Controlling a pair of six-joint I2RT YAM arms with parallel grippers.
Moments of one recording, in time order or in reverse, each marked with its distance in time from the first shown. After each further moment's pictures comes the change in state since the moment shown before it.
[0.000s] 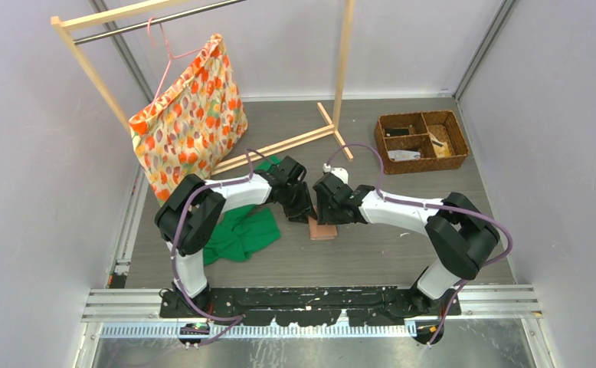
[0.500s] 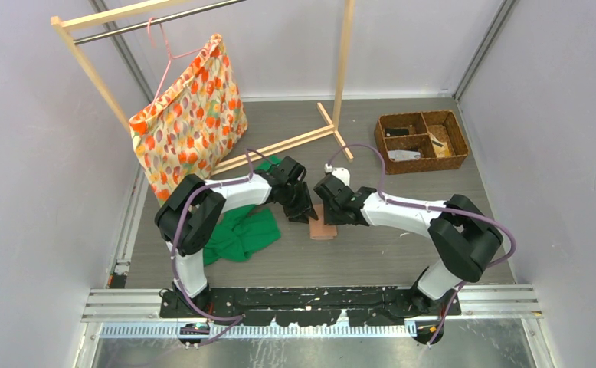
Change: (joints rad) left arm 0.000 0.000 -0.001 0.001 0.000 0.000; right arm 0.005 -0.017 -0.016 0.006 0.054 -0.014
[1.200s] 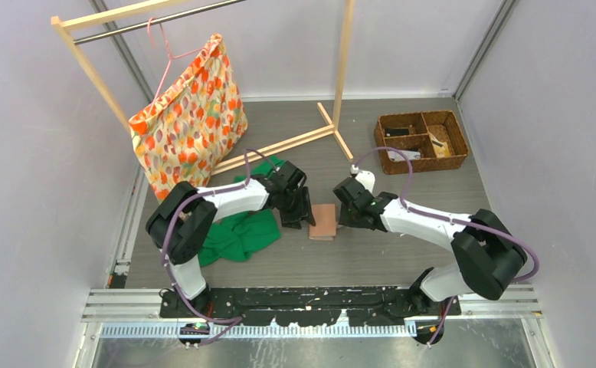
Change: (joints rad) left arm -0.024 -0.075 -0.058 -0.006 -0.036 0.053; right arm -0.063 -0.174 -0.127 -0.033 0.062 0.108
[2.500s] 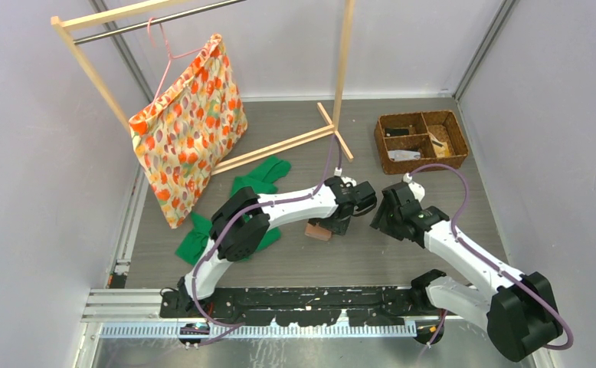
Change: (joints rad) left arm -0.382 0.377 0.694 -0.667 -0.619 0.159; right arm -0.331 -0.406 -0.220 -0.167 -0.137 0.046
